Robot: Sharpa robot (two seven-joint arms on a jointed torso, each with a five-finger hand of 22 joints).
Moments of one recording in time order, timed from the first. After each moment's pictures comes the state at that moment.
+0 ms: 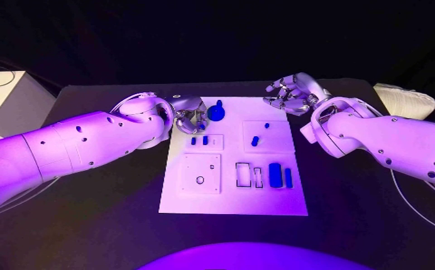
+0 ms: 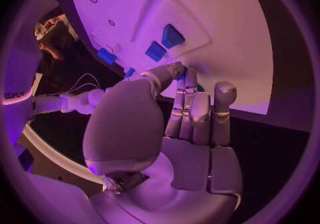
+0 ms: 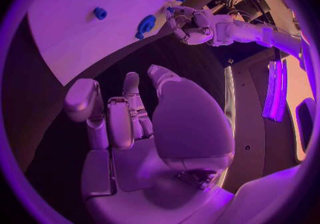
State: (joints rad) left arm 1.19 -0.69 -0.06 1.32 -1.47 -0.11 -0.03; left_hand 1.37 -0.21 0.63 -0.01 0.21 1.04 0.11 0.39 0.32 1.11 0.04 0.53 0.13 1.31 -0.01 1.41 0.96 0.15 1.09 0.10 1.26 1.02; right arm 1.26 -0.83 -0.15 1.50 -0.94 -0.62 -0.02; right_hand 1.34 -0.19 0.28 0.29 0.30 0.90 0.15 0.17 0.34 1.08 0.07 0.81 0.79 1.47 -0.01 1.37 1.21 0.09 1.38 0.09 1.02 1.21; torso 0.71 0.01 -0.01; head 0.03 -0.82
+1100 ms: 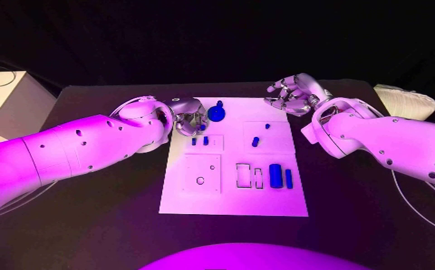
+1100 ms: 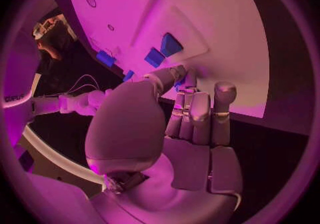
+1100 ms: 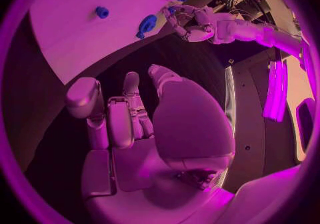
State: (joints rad) left arm 1.18 -0.70 -0.06 1.34 -1.47 -0.13 -0.05; left_hand 1.36 -0.22 0.63 -0.01 0.21 0.96 0.13 0.30 0.30 1.11 0.05 0.53 0.15 1.30 -0.01 1.41 0.94 0.15 1.08 0.10 1.26 1.00; right arm 1.26 -0.84 -0.15 1.49 -0.94 -0.62 -0.02; right_hand 1.33 -0.20 0.29 0.29 0.30 0.89 0.15 0.17 0.34 1.08 0.07 0.80 0.78 1.47 -0.01 1.36 1.20 0.11 1.38 0.09 0.99 1.19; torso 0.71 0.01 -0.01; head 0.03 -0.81
